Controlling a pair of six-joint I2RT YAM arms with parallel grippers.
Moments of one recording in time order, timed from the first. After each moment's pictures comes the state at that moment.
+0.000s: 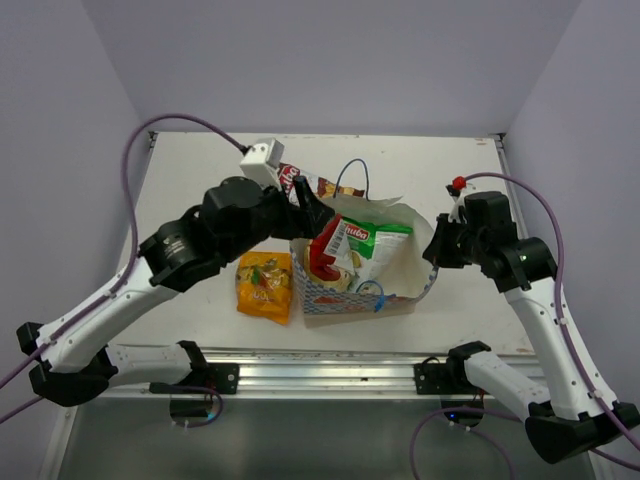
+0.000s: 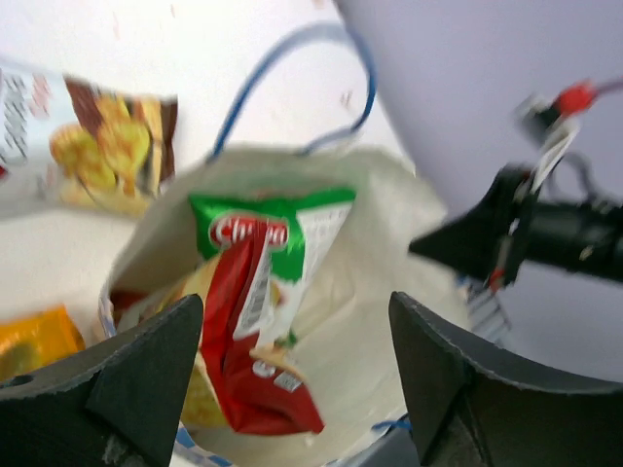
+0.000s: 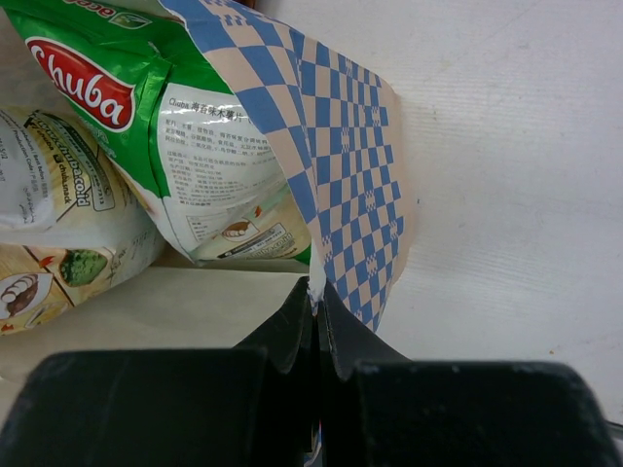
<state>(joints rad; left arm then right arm) -0.96 1.15 1.43 -0.67 -0.25 -0.68 0.29 0.94 1.17 -1.05 -0.10 0.34</state>
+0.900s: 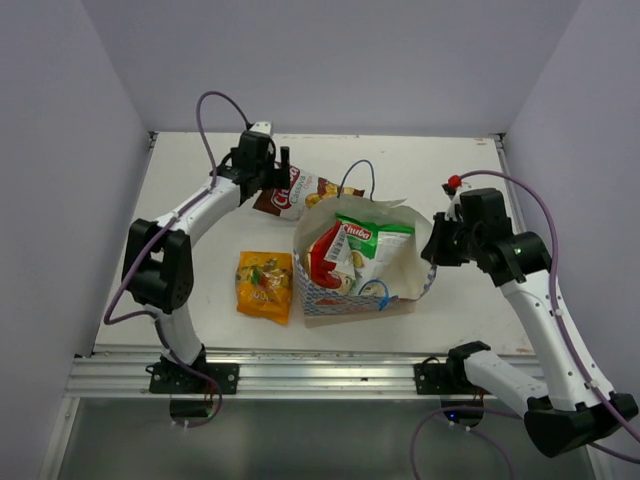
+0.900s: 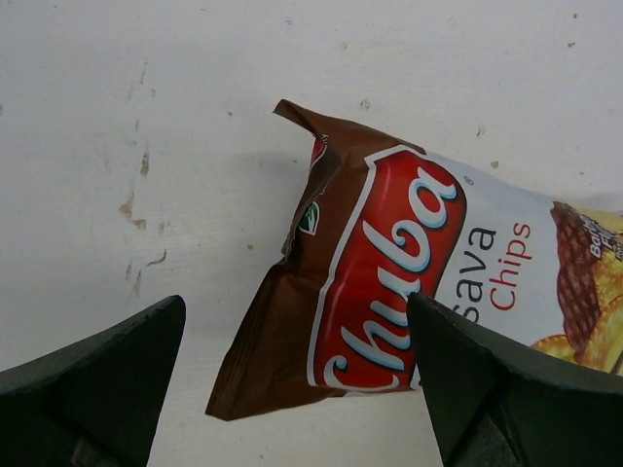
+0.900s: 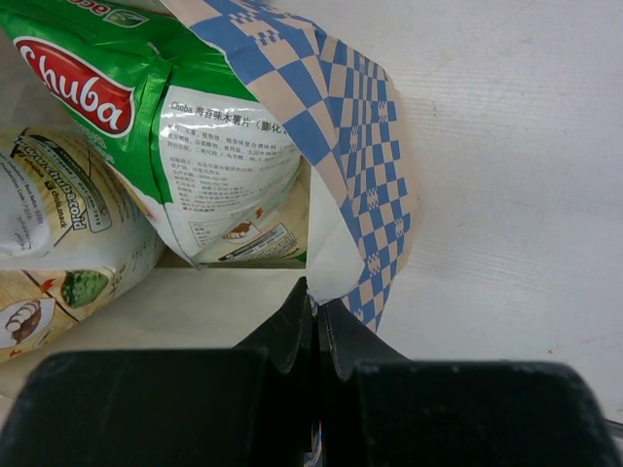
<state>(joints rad) -0.35 1.81 1.44 -0.32 -0.20 -0.27 0.29 0.97 1.17 -1.05 -0.10 0.33</state>
